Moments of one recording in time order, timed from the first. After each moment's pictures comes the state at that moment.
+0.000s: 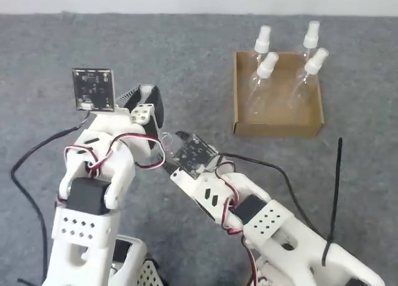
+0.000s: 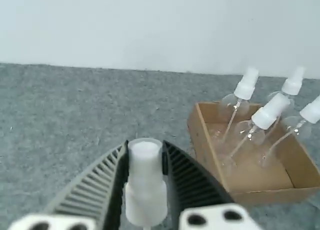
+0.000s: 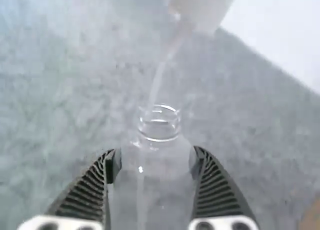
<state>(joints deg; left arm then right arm) 5.6 -58.0 46.6 50.1 15.5 -46.9 -42.4 74.0 -2.2 10.1</state>
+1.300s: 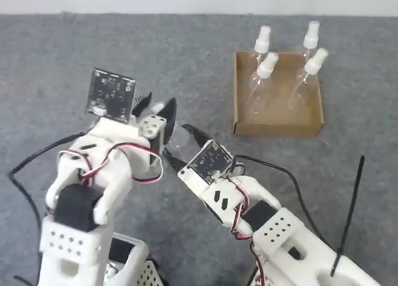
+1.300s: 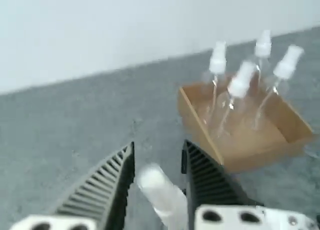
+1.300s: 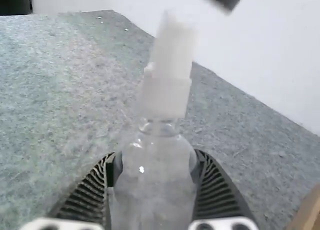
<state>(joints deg) 10.7 -58.6 35.0 64.5 4.4 -45.0 -51.0 78.6 -4.1 10.1</state>
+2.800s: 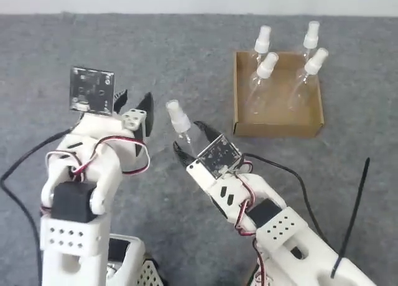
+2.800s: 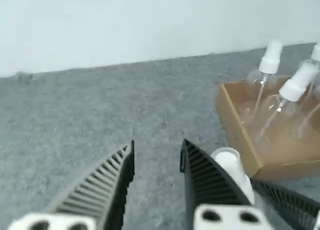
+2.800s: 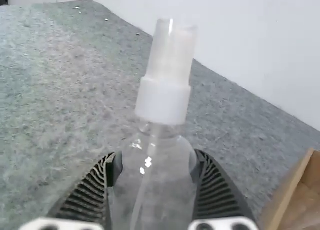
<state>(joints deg) 1.8 -58.8 38.9 61.9 3.7 -40.5 -51.3 80.1 -4.0 10.1</state>
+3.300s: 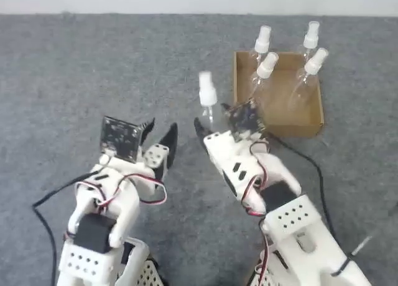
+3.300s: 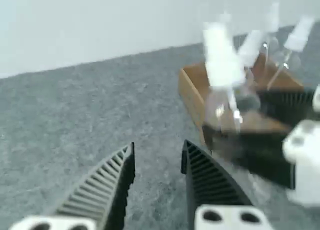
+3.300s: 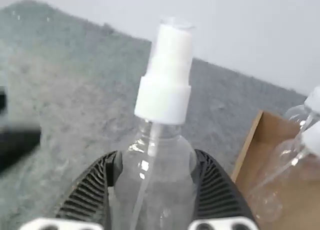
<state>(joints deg) 11.3 -81.7 67.9 52.0 4.4 -30.9 -51.3 63.3 17.1 0.6</state>
